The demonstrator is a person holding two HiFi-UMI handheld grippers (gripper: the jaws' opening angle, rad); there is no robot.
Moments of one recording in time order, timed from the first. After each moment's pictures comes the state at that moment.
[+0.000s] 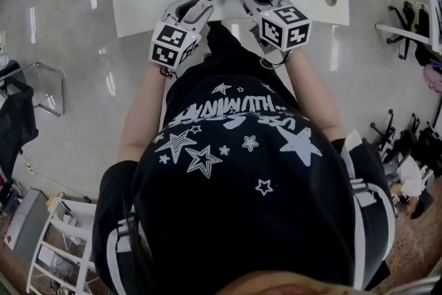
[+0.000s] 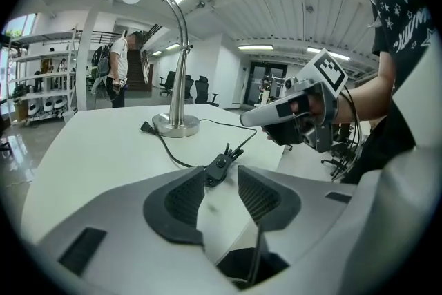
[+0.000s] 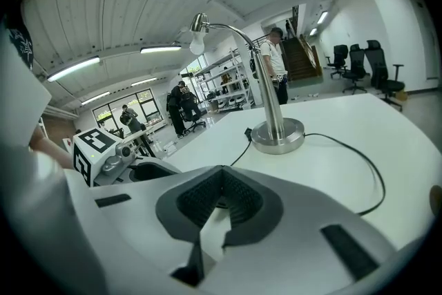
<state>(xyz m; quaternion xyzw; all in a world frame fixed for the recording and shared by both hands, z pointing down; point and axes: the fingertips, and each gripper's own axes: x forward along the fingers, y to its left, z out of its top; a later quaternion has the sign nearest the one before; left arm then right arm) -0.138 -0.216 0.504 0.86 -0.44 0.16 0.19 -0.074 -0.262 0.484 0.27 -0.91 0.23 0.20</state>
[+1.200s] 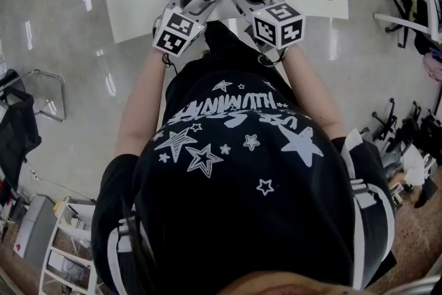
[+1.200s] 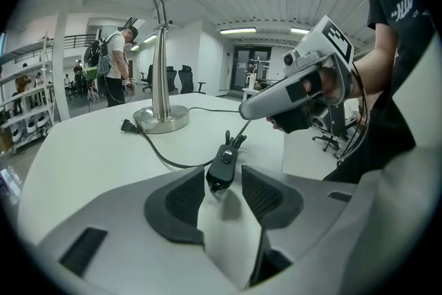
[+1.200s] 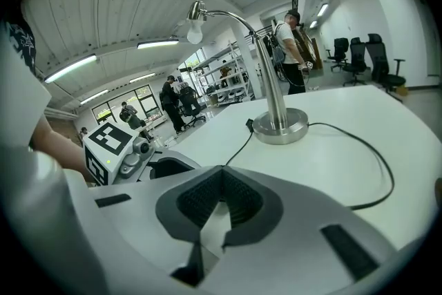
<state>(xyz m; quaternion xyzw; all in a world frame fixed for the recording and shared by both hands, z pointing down) -0.129 -0.243 0.542 0.88 -0.39 0.23 0.15 -0.088 -0.260 0.506 0.26 -0.91 0.24 0.22</state>
